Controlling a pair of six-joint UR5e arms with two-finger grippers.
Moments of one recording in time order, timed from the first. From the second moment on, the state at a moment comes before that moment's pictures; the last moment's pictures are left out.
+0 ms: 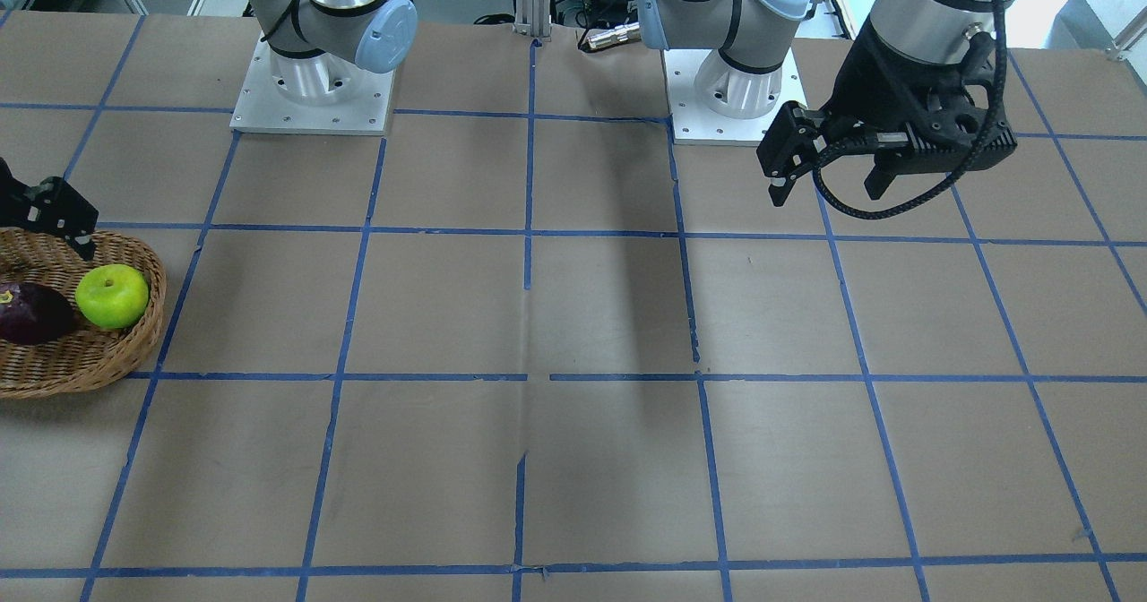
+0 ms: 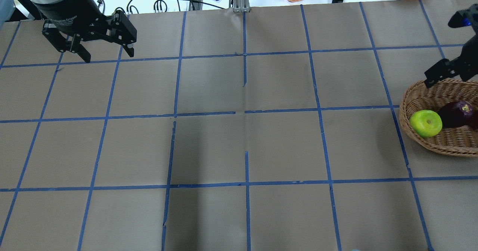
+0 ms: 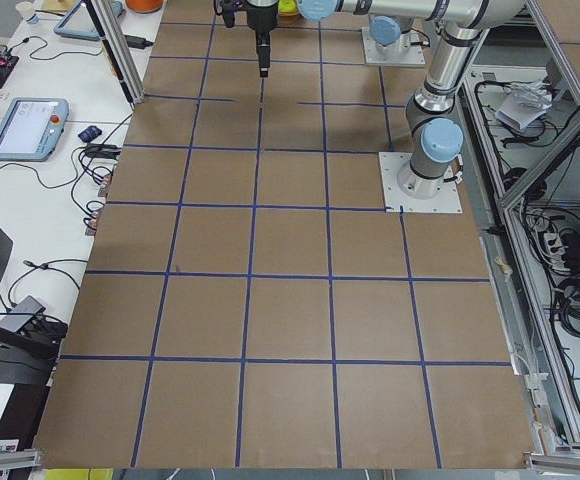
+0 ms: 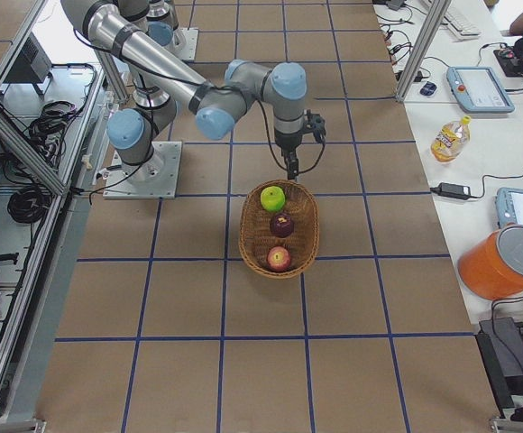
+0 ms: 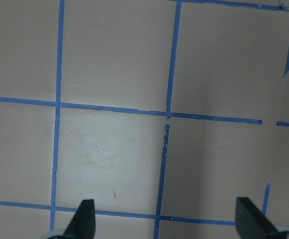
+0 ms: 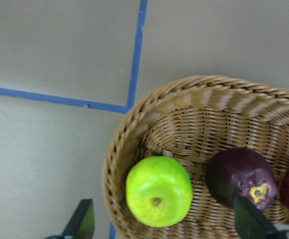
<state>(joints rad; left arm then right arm) -1.52 -1.61 -1.45 -1.62 1.58 -0.05 1.11 -1.54 1.74 -1.82 -1.56 -0.56</state>
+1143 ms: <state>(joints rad) -1.52 -1.61 -1.45 -1.62 1.58 -0.05 1.62 -1.55 1.44 -1.46 -1.58 0.26</state>
